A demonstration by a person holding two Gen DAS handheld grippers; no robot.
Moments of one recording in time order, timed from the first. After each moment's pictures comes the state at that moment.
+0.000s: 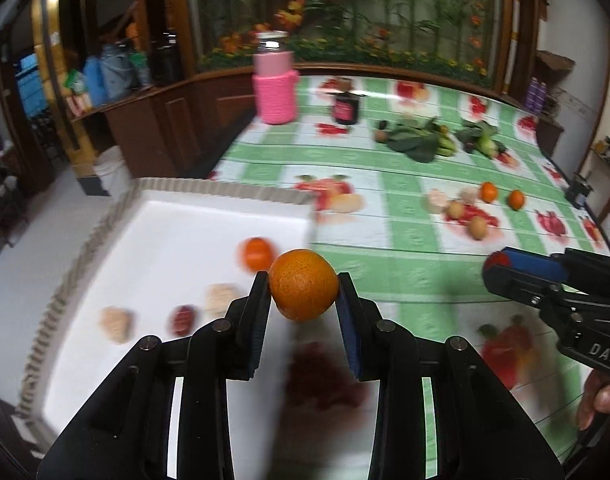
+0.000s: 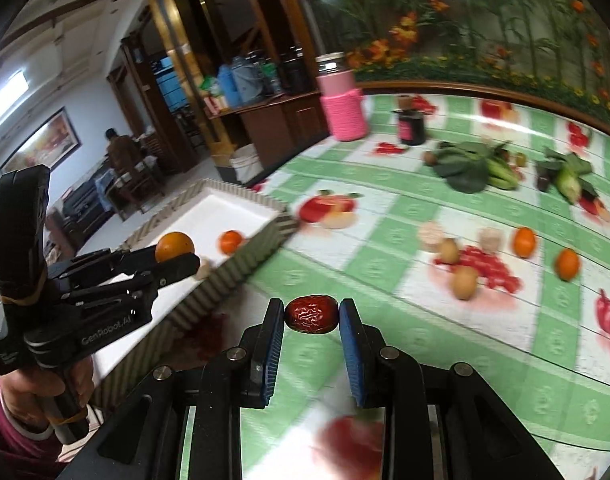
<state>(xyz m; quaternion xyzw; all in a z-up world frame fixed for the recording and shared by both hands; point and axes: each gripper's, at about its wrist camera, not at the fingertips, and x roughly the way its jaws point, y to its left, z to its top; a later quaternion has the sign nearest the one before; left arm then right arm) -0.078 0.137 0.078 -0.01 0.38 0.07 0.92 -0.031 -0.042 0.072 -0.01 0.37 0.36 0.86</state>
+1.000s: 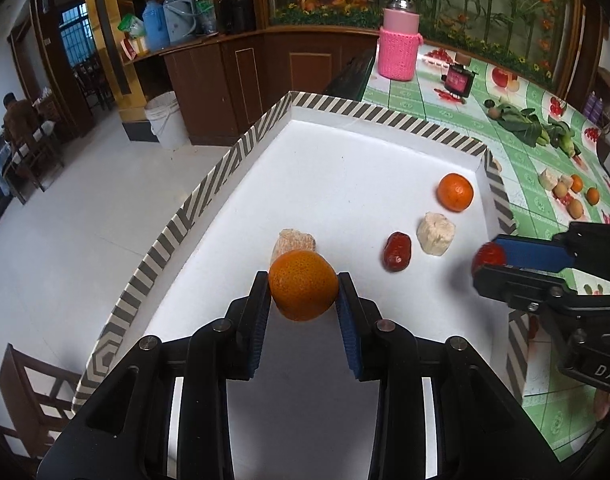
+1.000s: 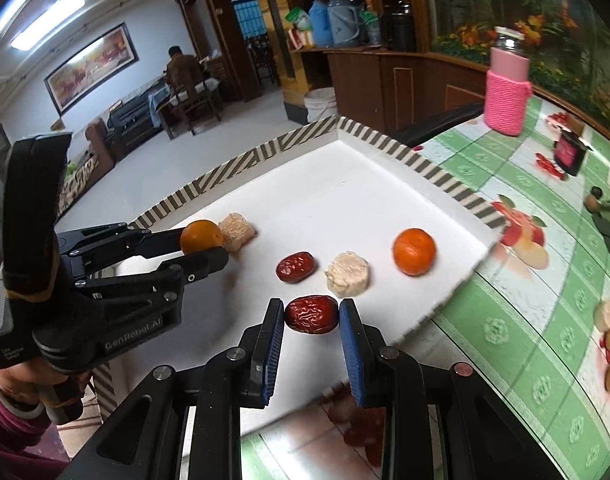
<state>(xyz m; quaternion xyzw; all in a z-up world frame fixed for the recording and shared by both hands) -0.116 0.270 0.040 -0.04 0.43 0.14 0.89 -0.045 0.137 0.051 -0.13 0.41 0.46 0.78</state>
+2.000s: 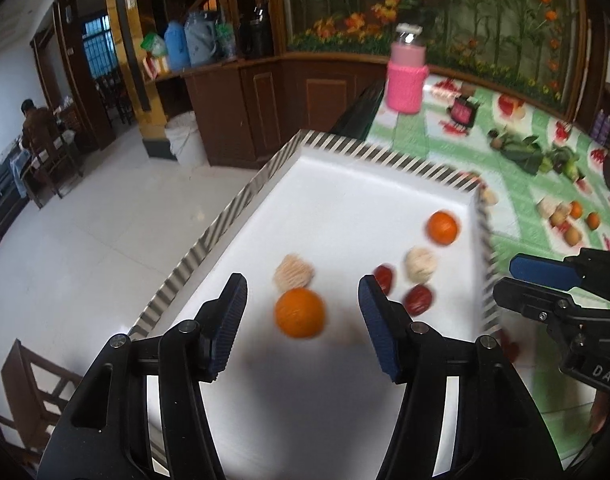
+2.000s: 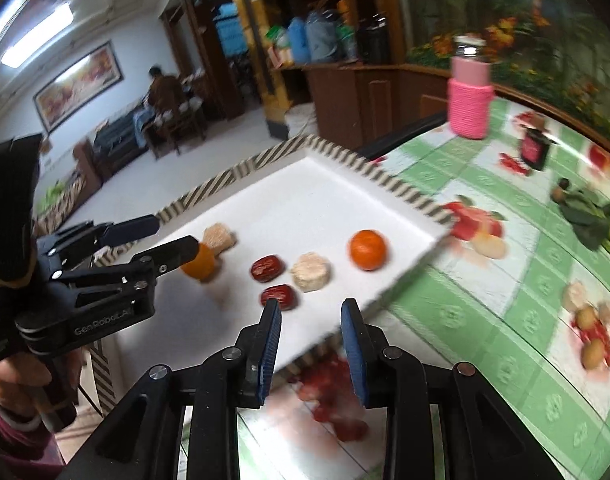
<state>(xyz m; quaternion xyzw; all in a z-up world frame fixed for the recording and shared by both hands) -0.130 0.248 0.072 -0.04 0.38 0.18 0.91 -0.048 0.089 0.069 -0.09 0.39 0.42 0.81</state>
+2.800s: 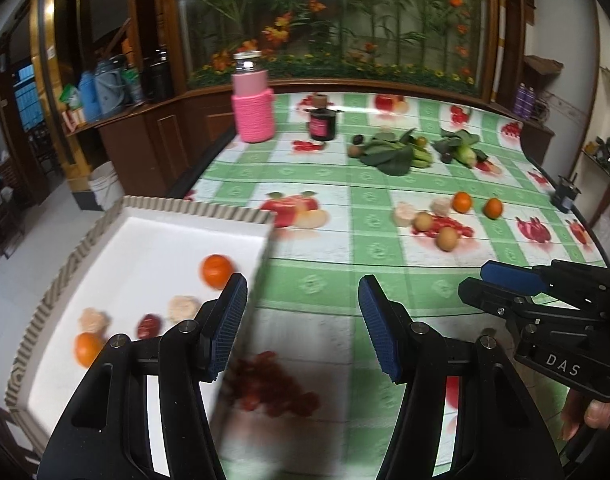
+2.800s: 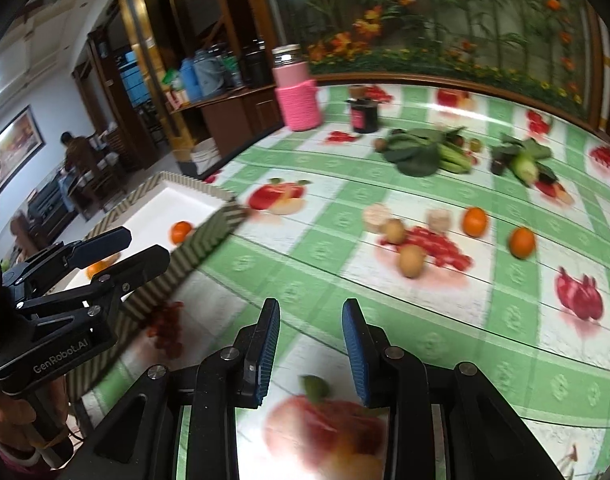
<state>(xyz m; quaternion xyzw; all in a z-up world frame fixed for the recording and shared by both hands) -0.071 0.085 0.084 0.00 0.35 0.04 0.94 -0.025 -0.075 0.067 -0.02 0.39 0.28 0.88</state>
